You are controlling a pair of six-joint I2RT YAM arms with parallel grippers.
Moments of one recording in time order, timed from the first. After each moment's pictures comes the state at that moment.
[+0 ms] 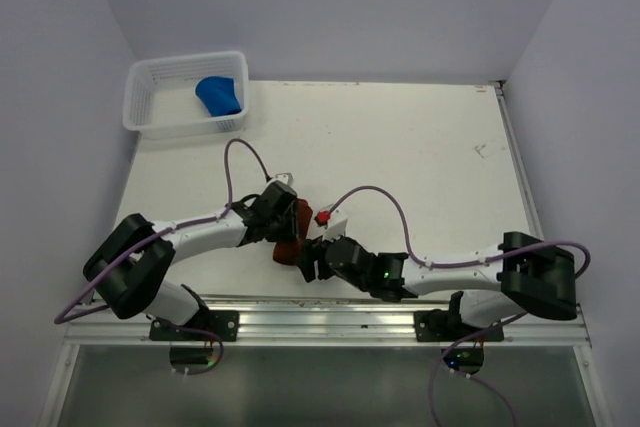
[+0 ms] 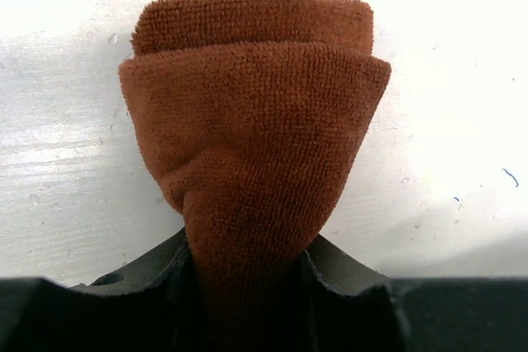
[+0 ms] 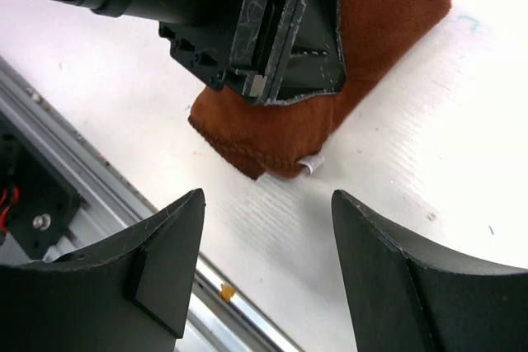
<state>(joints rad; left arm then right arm) -0.73 1.46 0.68 -0.23 -0.10 -0.73 1.30 1.43 0.61 0.27 0.43 0.64</state>
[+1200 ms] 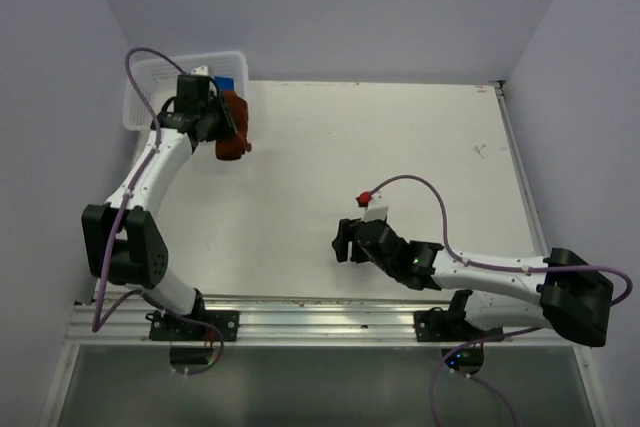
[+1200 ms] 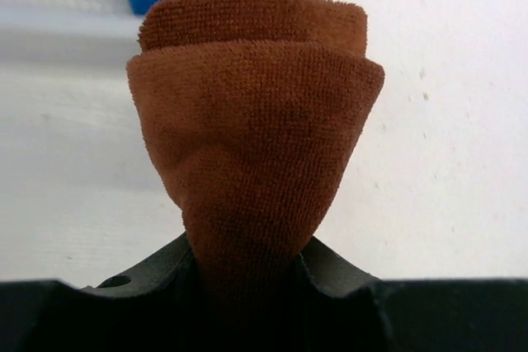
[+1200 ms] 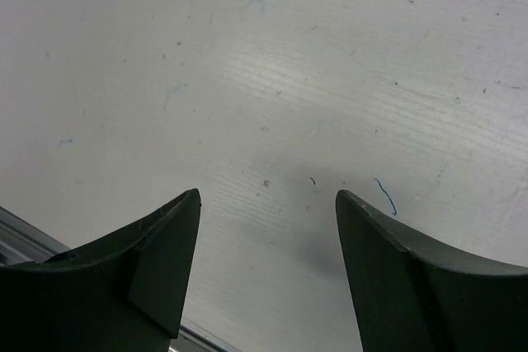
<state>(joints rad) -0.14 1.55 1.33 -0.52 0.00 -0.42 1.10 1.16 0.50 0.00 0.44 0.73</state>
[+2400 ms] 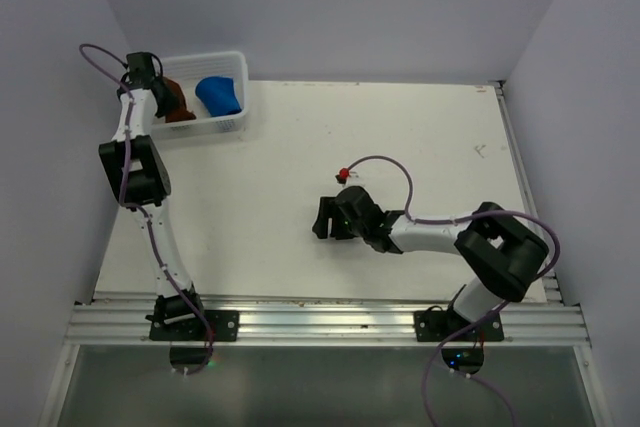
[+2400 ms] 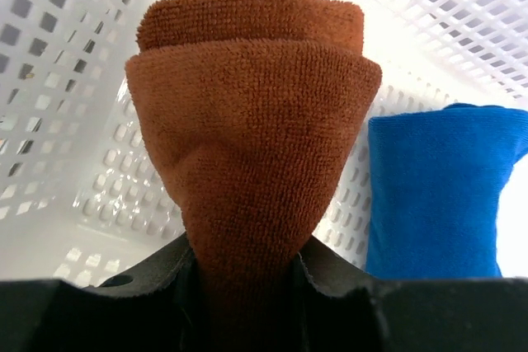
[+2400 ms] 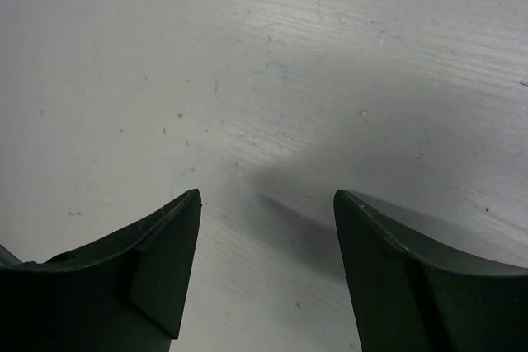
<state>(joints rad) 0.26 2.40 2.18 -0.59 -0.02 -0.42 0.87 1.60 0.70 0.16 0.11 0.74</state>
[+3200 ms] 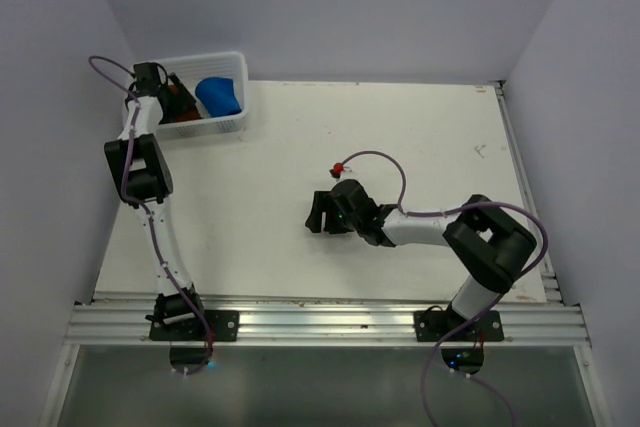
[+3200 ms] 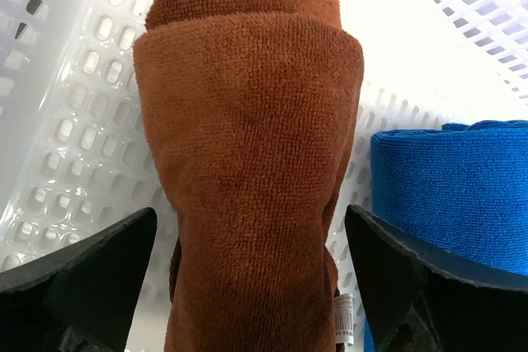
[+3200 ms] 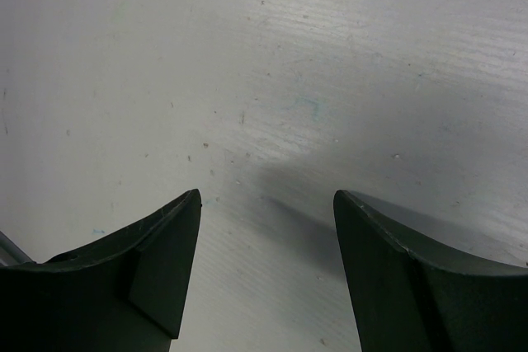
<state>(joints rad) 0.26 2.48 2.15 -0.48 0.05 -0.47 0.85 1.68 0.77 0.19 0.06 0.74</state>
